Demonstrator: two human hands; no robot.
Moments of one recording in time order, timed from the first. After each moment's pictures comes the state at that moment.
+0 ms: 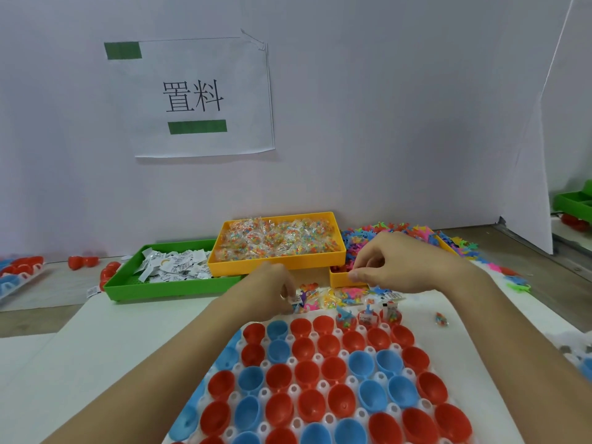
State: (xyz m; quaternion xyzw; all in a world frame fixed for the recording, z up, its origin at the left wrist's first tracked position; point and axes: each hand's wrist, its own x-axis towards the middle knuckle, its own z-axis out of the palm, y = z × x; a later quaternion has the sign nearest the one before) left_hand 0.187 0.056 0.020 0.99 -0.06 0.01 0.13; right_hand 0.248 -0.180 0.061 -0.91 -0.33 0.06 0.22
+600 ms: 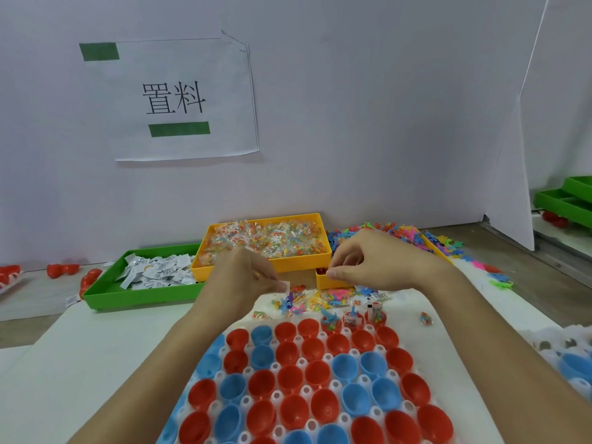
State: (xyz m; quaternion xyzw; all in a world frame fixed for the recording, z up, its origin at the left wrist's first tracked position) left_hand 0.167 0.052 0.037 0.94 -0.01 0.19 0.30; right_hand 0.239 -0.175 0.068 -0.90 -0.34 0.07 0.25
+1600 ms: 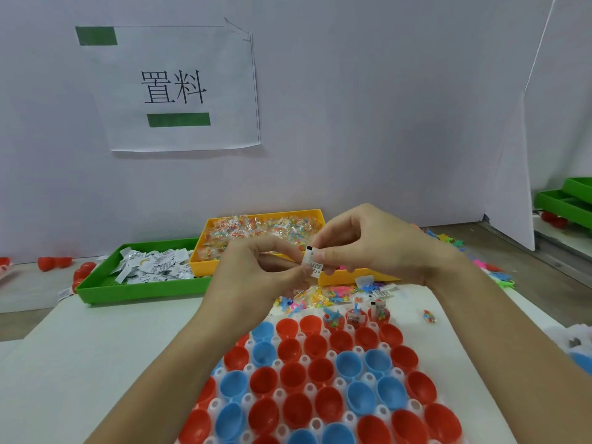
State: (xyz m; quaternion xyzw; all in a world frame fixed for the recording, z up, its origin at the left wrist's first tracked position) left_hand 0.128 0.014 0.060 0.79 -0.02 0.15 0.59; right_hand 0.218 -0.165 0.089 -0.80 -0.38 0.11 0.44
